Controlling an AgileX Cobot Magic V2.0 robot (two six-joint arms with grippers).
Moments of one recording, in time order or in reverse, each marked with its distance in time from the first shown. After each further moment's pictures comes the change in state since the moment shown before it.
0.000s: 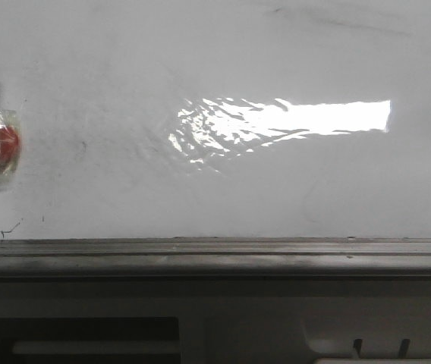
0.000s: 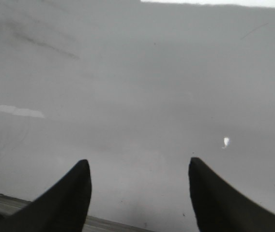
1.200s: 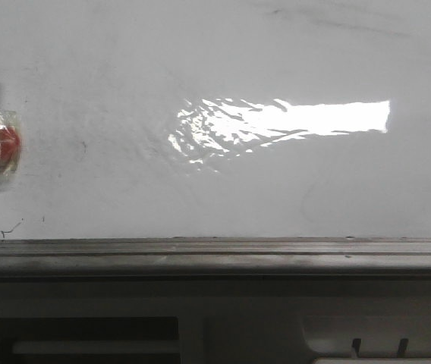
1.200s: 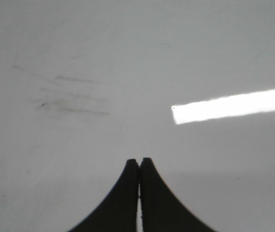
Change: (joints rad) left arm 0.053 -0.527 0.444 0.446 -0.474 -0.393; right arm 0.002 -0.386 0.558 0.175 -0.727 0.083
